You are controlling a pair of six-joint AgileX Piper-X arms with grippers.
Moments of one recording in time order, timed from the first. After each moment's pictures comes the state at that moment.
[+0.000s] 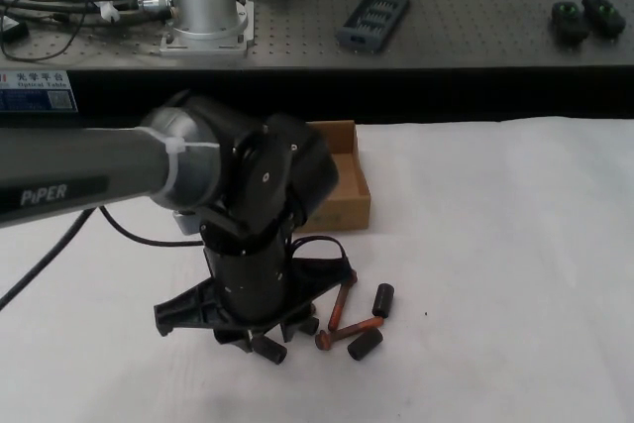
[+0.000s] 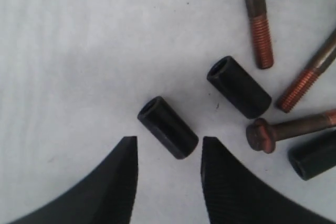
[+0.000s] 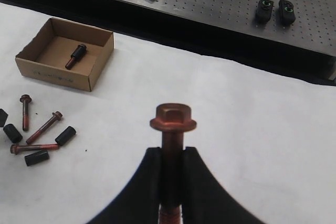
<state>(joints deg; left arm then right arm) -37.7 104.9 -72.0 32.0 -1.5 -51.0 25.6 33.6 -54.8 57.2 8.4 -2.3</state>
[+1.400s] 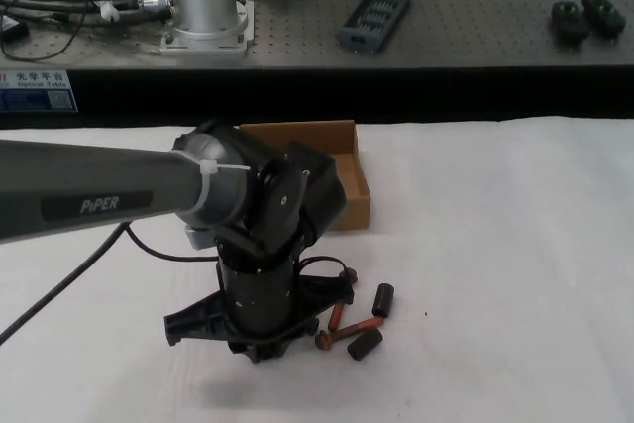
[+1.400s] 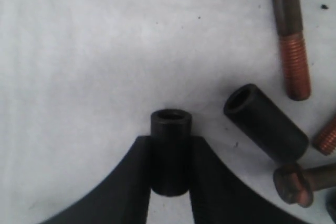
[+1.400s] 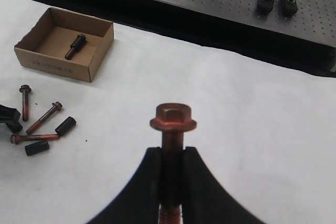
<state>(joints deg) -37.7 110.6 -72.5 29.9 -4.1 -49.9 25.6 33.6 -54.8 58.9 8.4 -2.3</state>
